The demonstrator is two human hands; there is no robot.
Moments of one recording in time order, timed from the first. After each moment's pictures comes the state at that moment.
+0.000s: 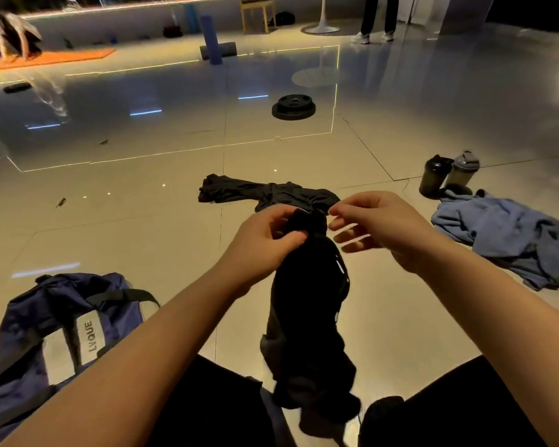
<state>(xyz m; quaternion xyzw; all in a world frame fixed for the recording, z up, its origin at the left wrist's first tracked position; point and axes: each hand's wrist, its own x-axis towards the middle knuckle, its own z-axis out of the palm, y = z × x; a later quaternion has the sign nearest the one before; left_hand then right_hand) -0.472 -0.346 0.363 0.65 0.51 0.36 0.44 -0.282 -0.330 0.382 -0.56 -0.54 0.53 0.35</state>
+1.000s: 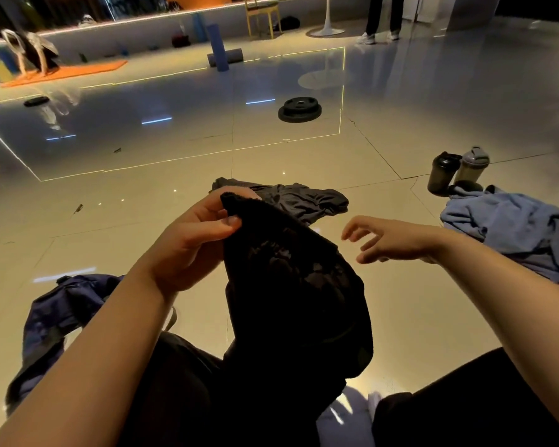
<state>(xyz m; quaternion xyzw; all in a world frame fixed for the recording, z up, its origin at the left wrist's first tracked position) -0.542 -0.360 0.386 0.61 0.20 0.40 0.65 -0.241 -0.299 0.333 -0.51 -0.71 0.49 0.07</state>
